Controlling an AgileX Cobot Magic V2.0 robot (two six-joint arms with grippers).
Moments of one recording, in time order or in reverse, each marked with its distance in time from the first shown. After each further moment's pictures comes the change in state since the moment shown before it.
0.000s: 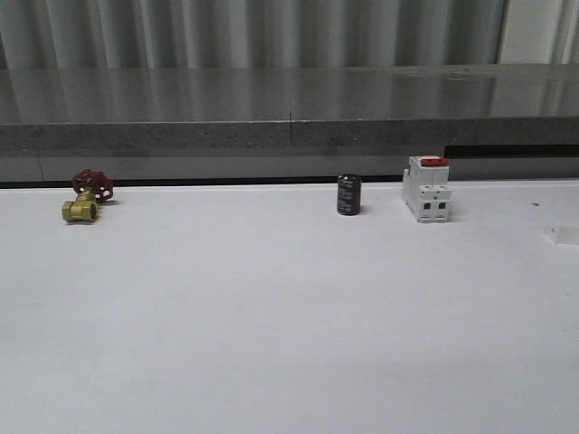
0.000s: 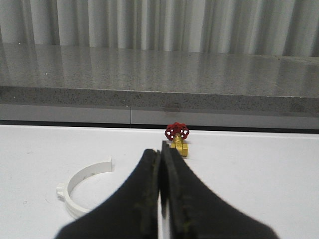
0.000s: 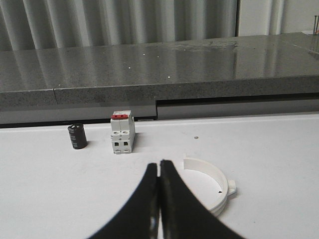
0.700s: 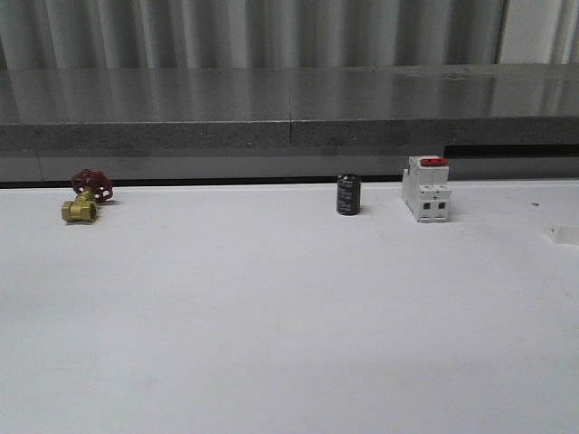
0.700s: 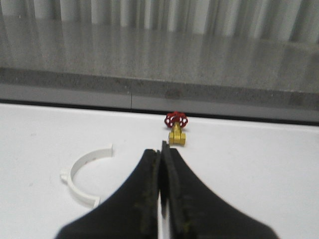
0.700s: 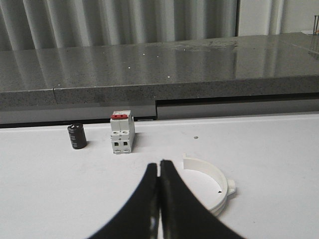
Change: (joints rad) left arm 0.001 0.129 -0.233 -0.042 0.249 0.000; right arm 0.000 0.000 0.000 0.000 0.000 0.000
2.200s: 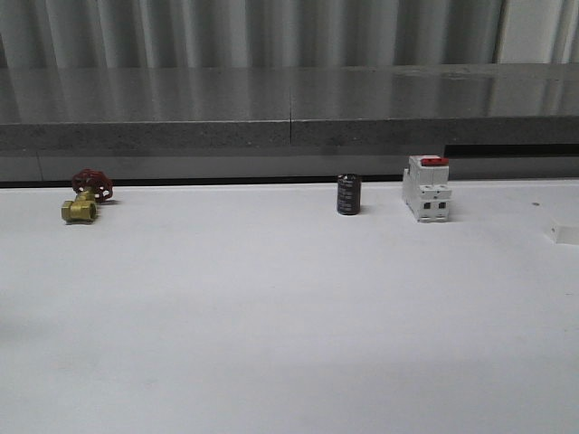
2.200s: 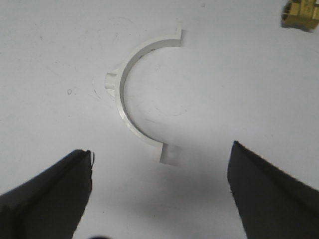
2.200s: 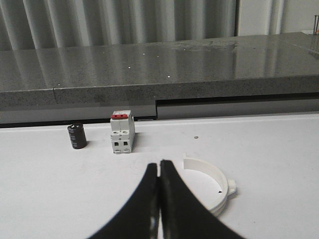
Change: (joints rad) left arm 0.195 1.301 -0.787 -0.014 0.402 0.099; right arm 0.000 0.000 0.000 0.000 0.000 0.000
